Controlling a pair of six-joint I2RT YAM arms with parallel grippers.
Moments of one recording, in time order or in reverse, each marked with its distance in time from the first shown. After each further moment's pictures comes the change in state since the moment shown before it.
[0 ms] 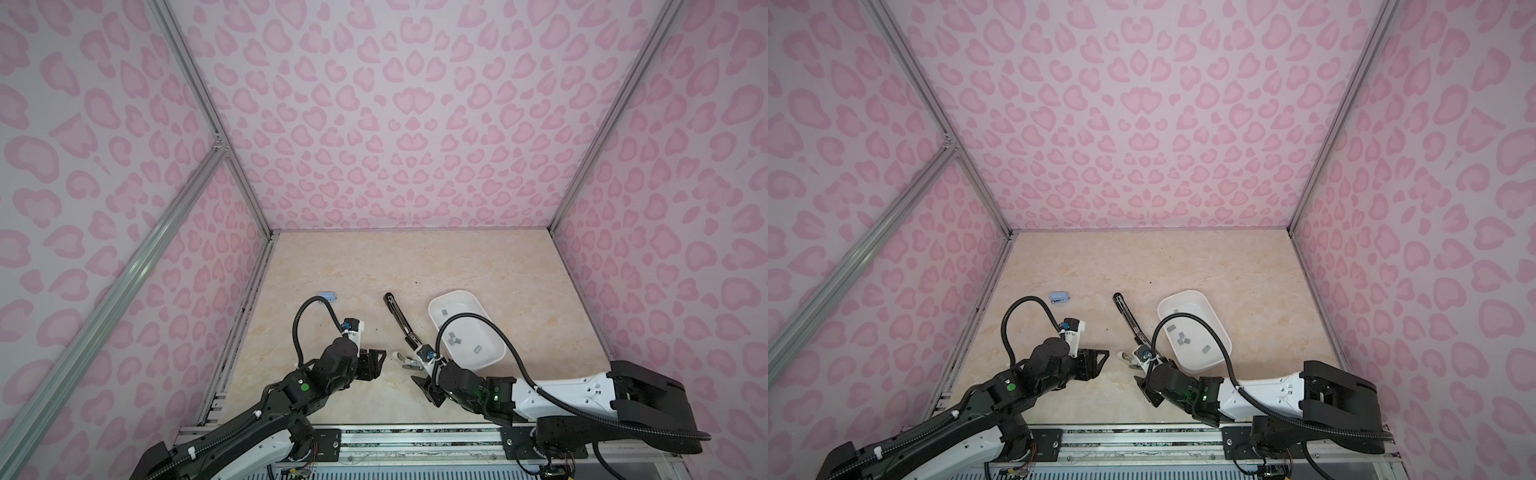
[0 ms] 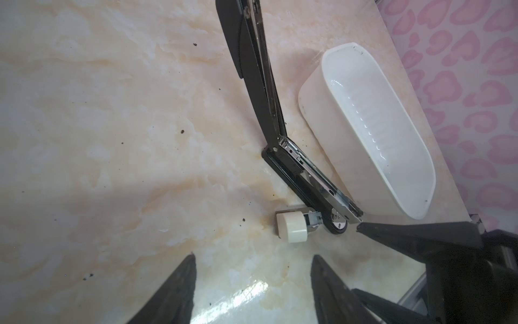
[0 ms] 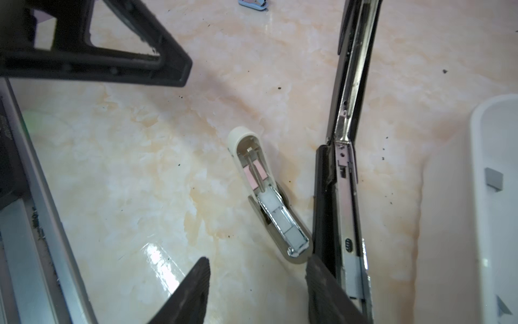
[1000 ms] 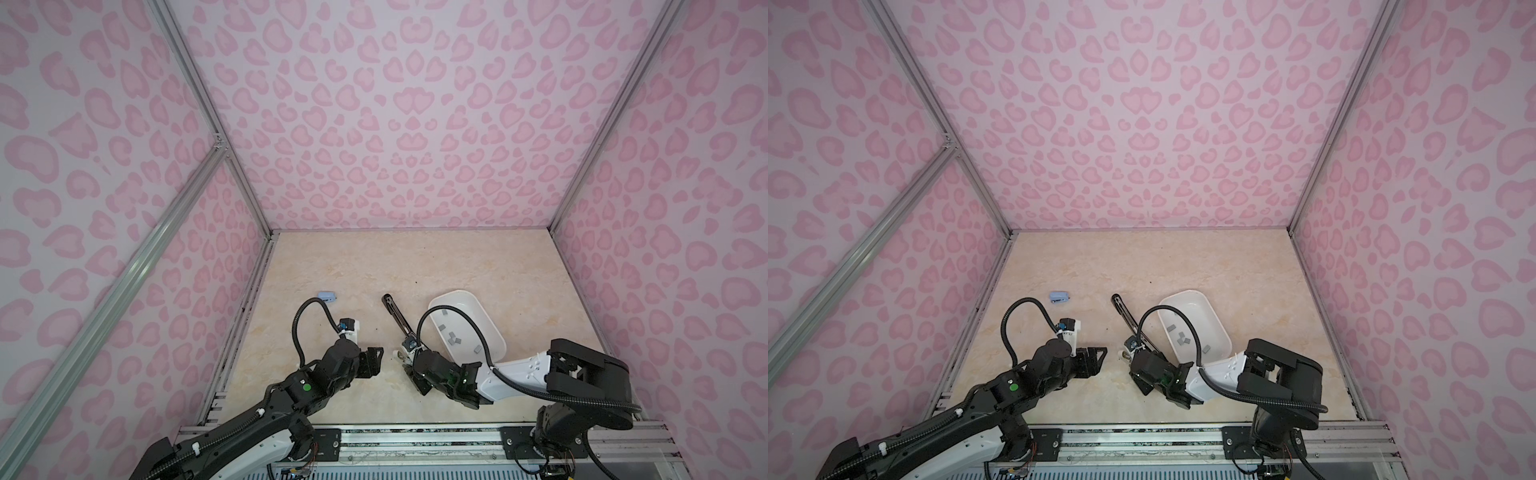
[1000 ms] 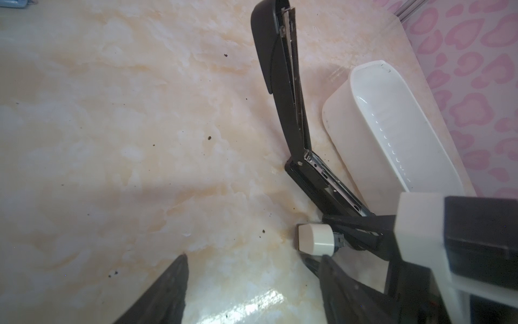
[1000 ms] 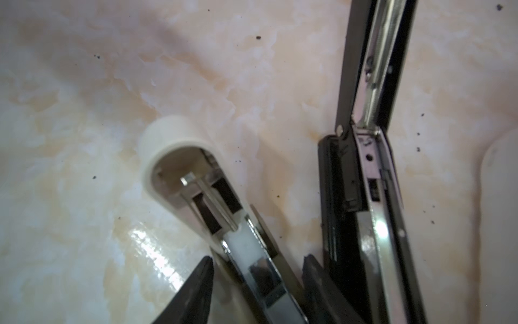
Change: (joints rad) left arm -0.006 0.011 -0.018 0.015 -0.084 -0.040; right arm -0.087 0.333 0.171 -0.018 -0.014 0.006
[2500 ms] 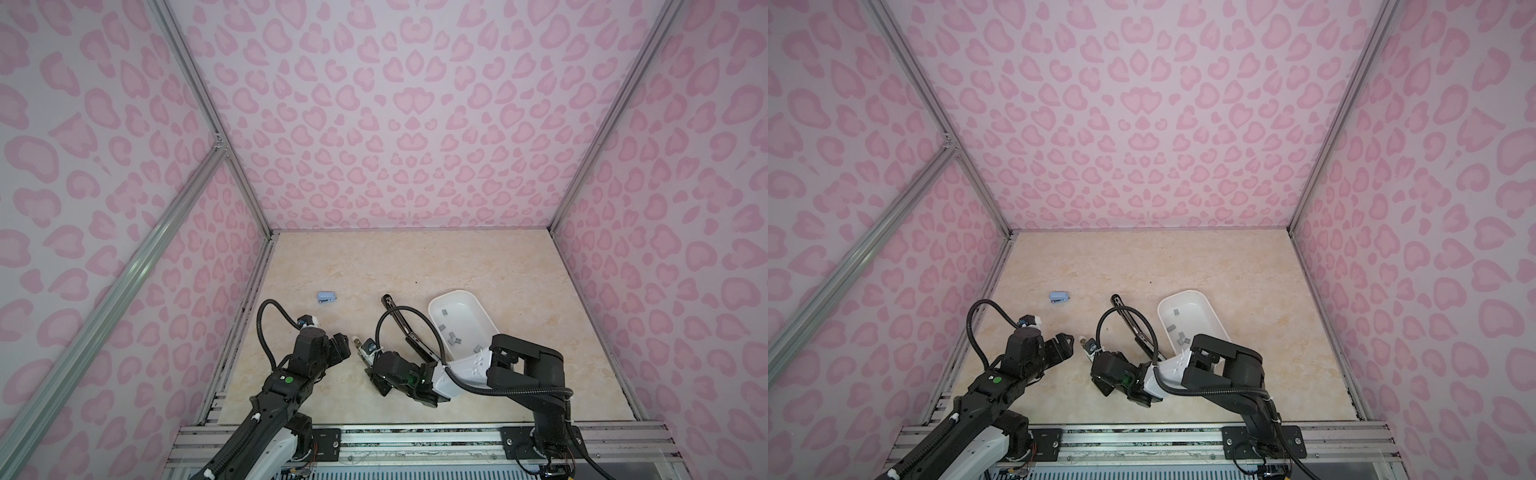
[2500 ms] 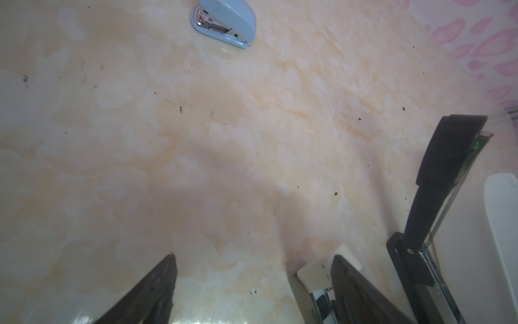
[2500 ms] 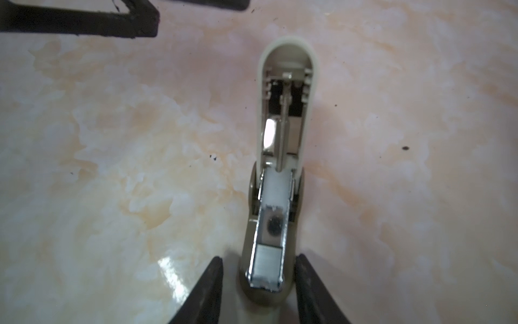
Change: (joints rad) left arm 0.490 -0.030 -0.019 -0.124 0.099 0.051; right arm 0.091 0.327 0.315 0.137 -0.060 -0.010
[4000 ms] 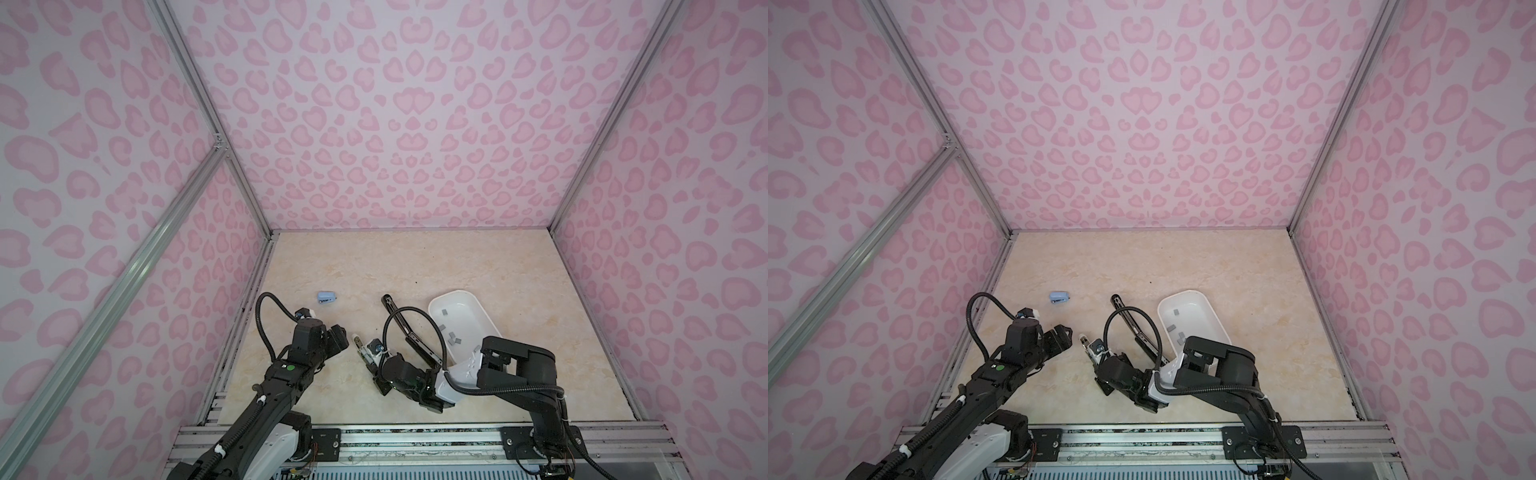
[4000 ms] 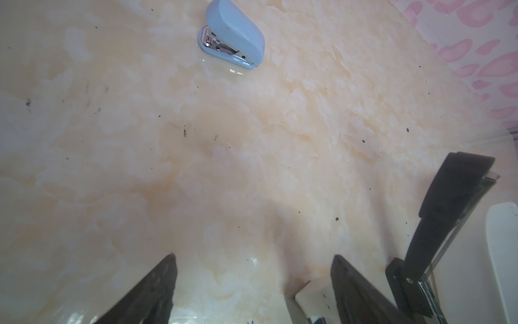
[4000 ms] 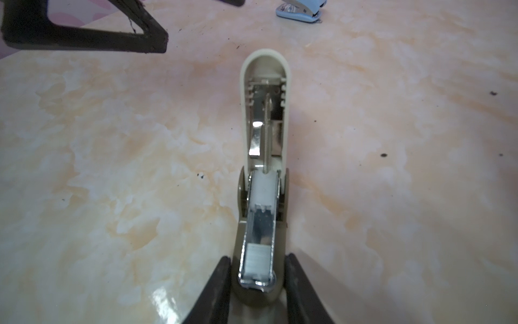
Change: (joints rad) left arm 0.077 0.104 0.042 0.067 0.037 -0.003; right arm -0.001 0.064 -0.074 0.253 0.079 0.017
